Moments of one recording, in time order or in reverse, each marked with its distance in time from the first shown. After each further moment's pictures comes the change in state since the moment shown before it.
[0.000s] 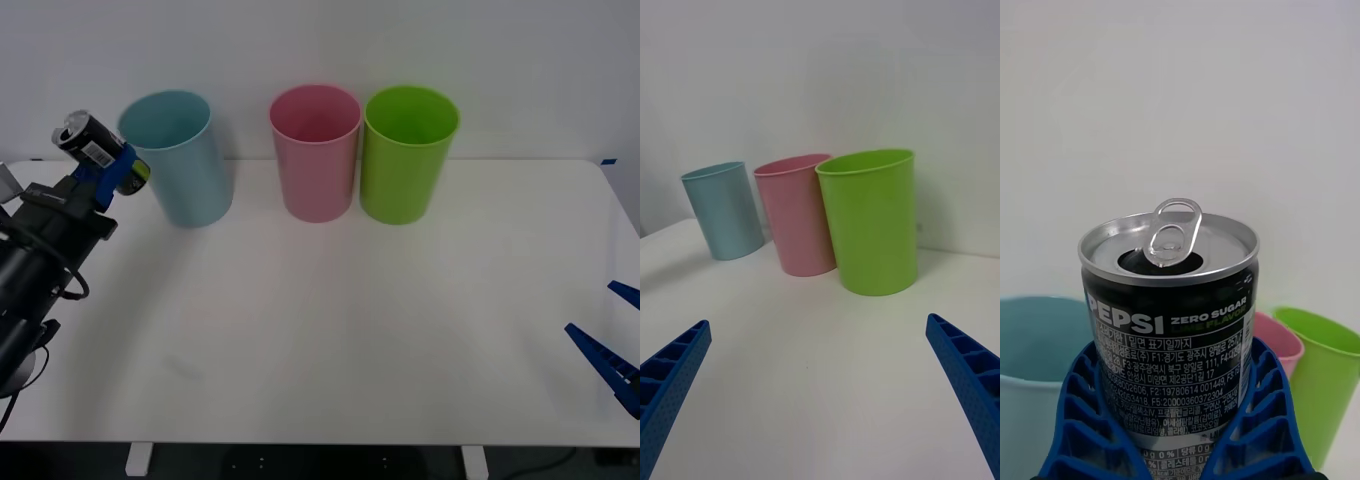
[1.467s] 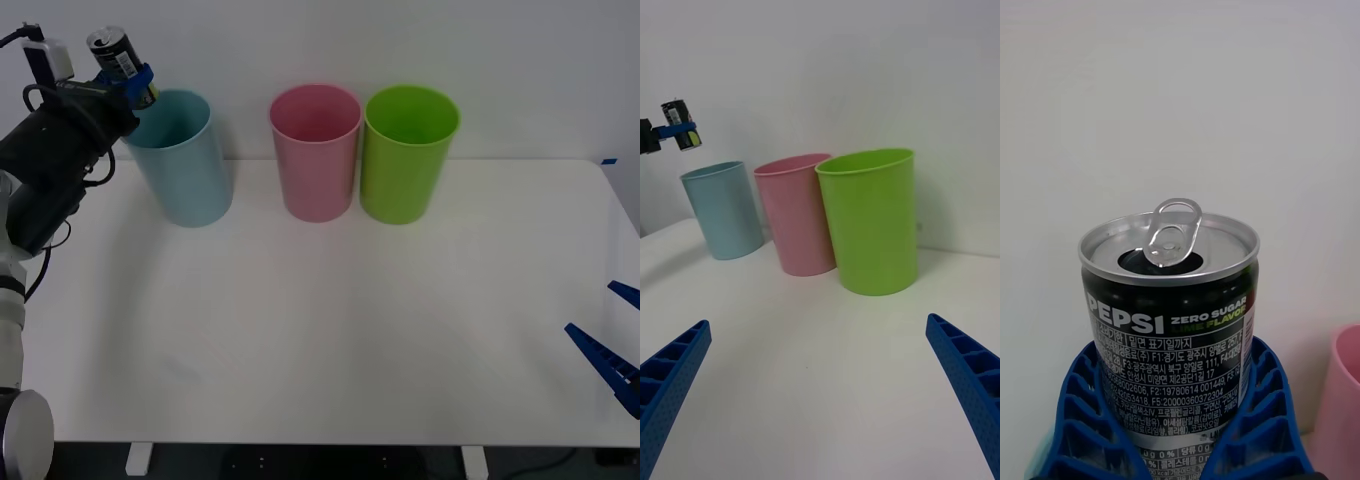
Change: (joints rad) right arm 0.000 0.000 0.000 0.000 0.000 0.000 0.000; left arm -0.568 0.060 0.065 0.540 -0.431 0.076 0.025
